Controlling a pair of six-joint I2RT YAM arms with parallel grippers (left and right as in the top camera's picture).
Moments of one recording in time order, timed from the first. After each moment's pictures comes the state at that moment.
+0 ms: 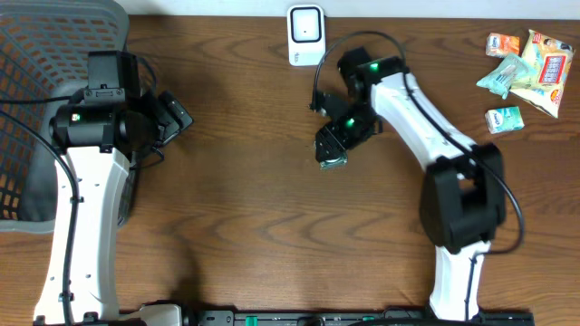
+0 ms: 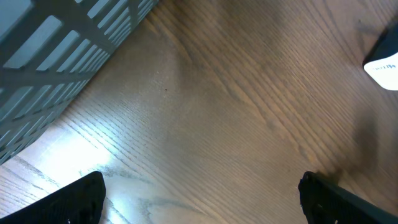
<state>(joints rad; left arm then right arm) 0.05 1.44 1.45 -1.15 0.02 -0.65 0.36 2.11 1.77 -1.22 -0.46 -0.34</state>
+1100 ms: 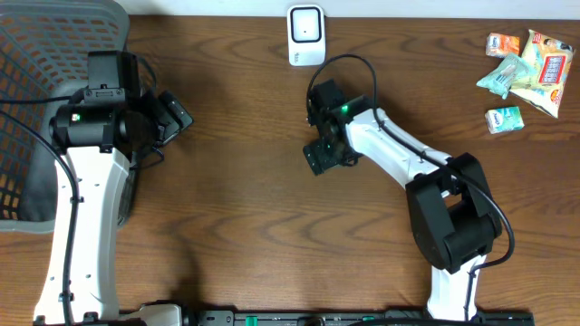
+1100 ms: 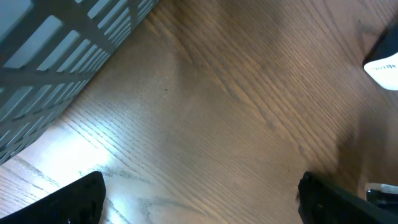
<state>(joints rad) 0.05 1.44 1.45 -1.15 0.02 -0.65 0.51 2.06 1.46 -0.83 0.01 0.10</state>
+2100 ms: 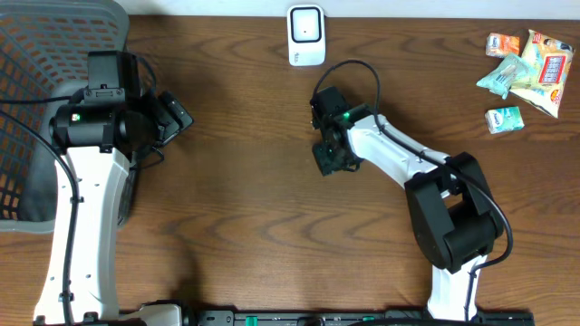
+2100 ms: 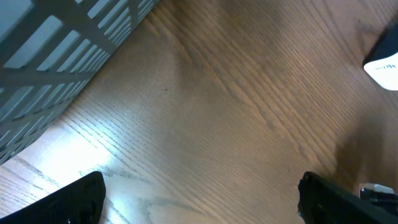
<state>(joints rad) 0.05 1.44 1.45 -1.15 0.02 -0.65 0.49 2.05 1.41 -0.81 -0.03 0.16</state>
